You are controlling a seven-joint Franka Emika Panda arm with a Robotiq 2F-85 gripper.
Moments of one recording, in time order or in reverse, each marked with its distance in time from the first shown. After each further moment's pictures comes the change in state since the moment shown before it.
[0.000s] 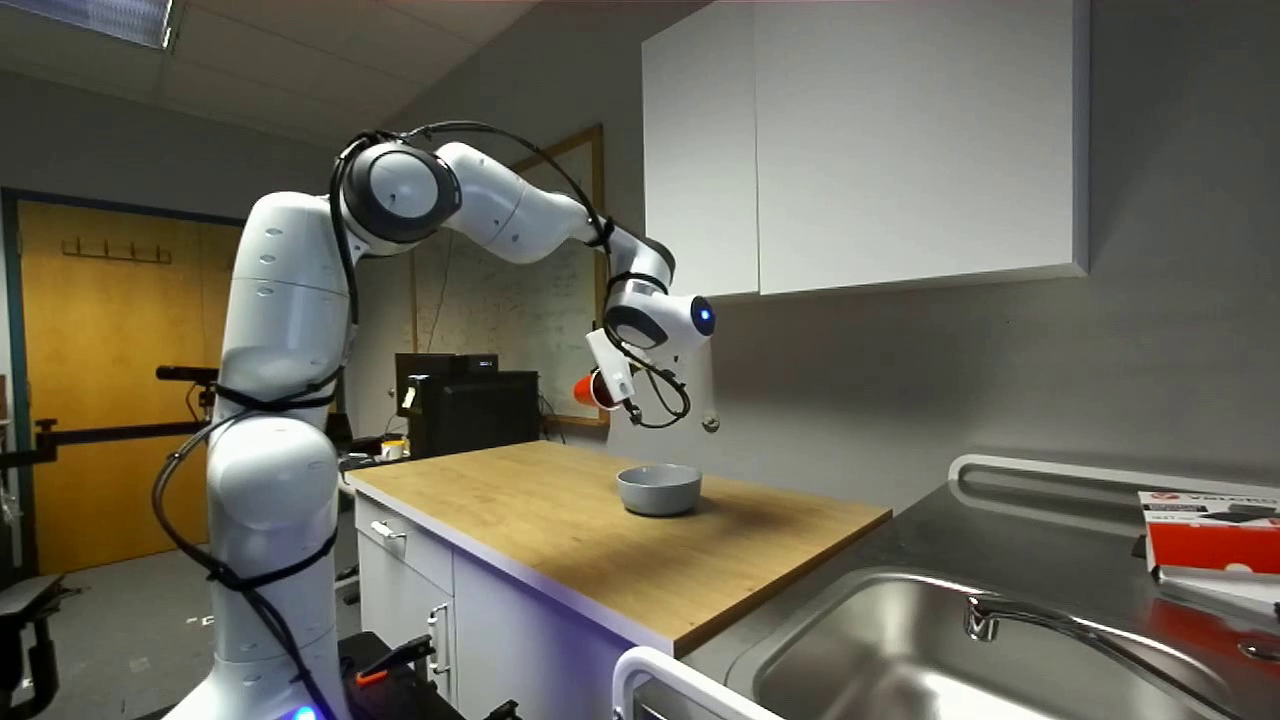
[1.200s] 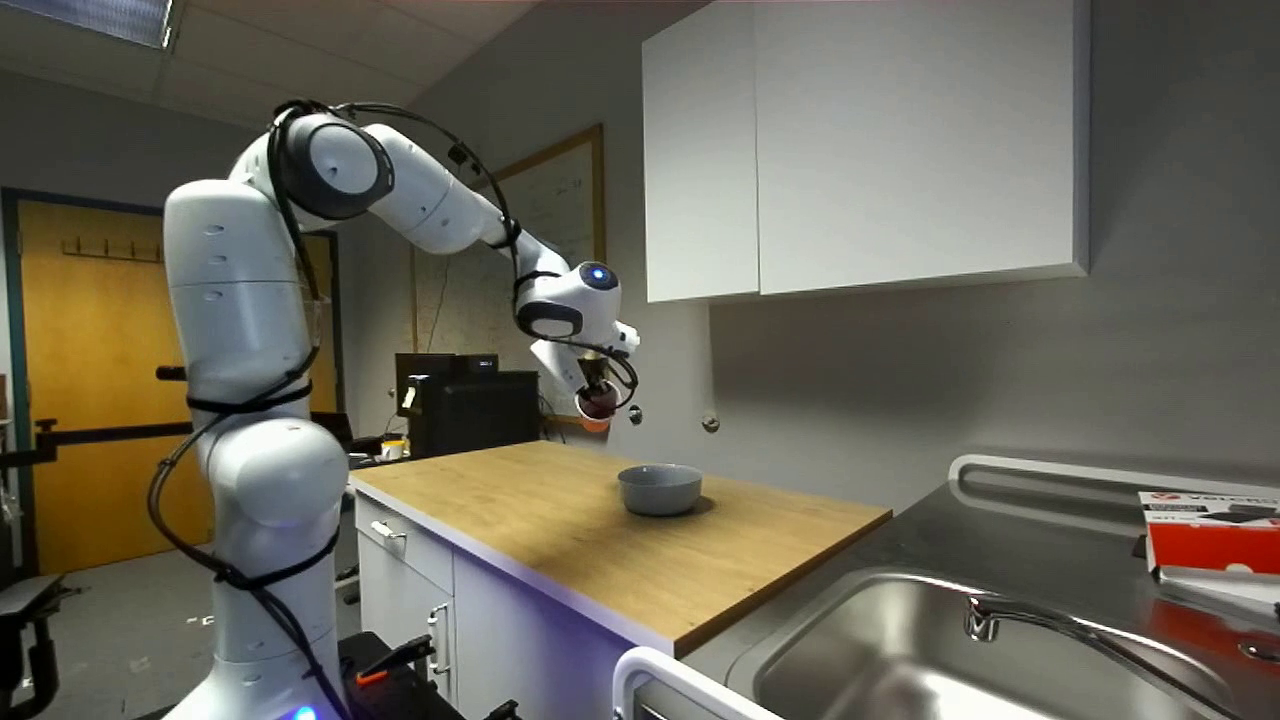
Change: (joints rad) arm 0.109 -0.252 0.197 -0.282 -0.195 0.755 0.153
